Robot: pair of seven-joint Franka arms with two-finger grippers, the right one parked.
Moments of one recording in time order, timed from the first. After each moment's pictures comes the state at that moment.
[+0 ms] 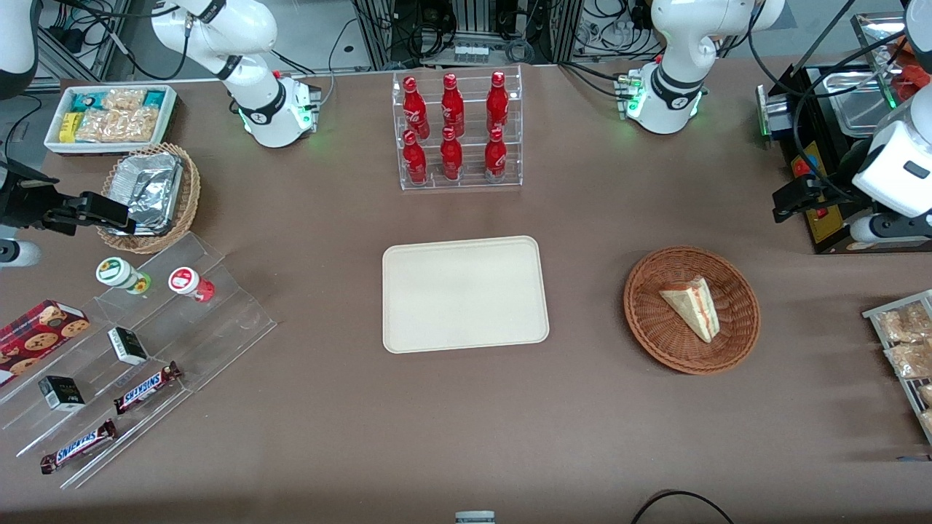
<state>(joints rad) -0.03 0.04 -0.04 -1.52 0.02 1.49 -0.11</state>
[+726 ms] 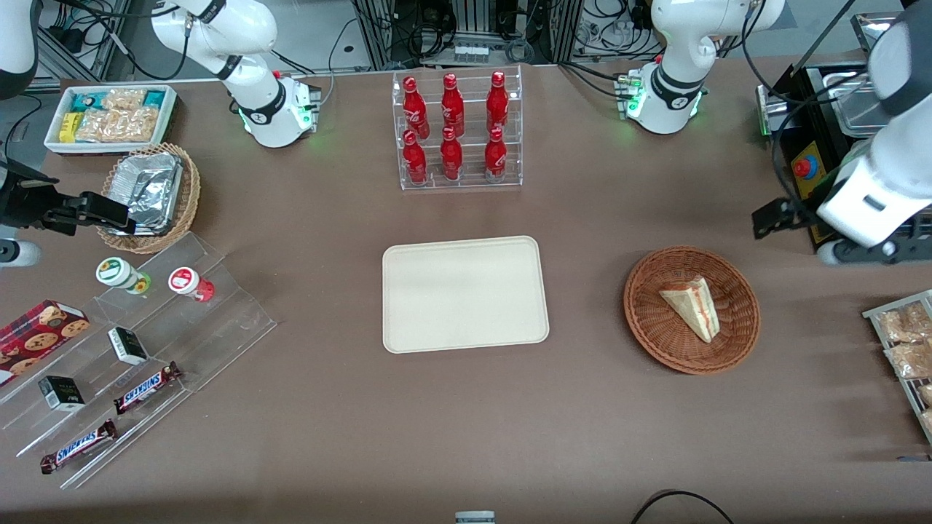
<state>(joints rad) -0.04 0.07 -0.05 -1.64 0.02 1.62 -0.10</state>
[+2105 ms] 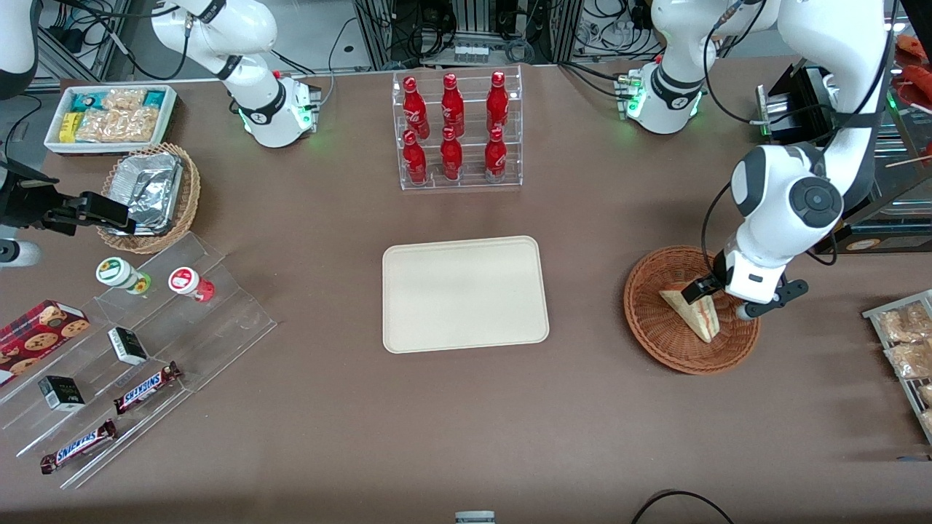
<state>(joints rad) -0.04 0.19 -0.05 -2.20 0.02 2.43 -0.52</state>
